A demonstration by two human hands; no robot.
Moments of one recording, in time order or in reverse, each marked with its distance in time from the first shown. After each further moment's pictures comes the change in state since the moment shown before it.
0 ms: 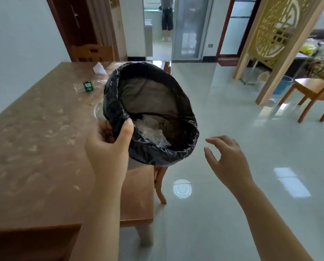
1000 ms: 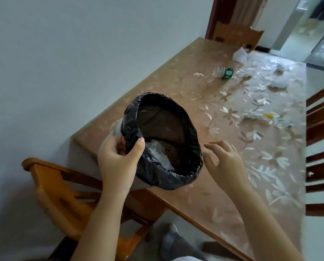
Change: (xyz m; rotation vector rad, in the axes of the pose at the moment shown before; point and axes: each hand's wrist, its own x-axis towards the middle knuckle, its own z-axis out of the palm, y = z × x) left_hand 0.150 -0.114 -0.366 0.300 0.403 -0.256; right_hand 0.007 -0.359 0.286 0.206 -0.407 -0.494
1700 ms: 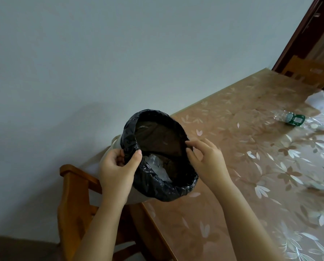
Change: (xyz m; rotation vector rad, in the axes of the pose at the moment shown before) left_hand 0.096 -0.023 -0.020 -0.019 0.334 -0.129; right_hand 0.165 -0.086 0.081 0.407 -0.232 -0.231
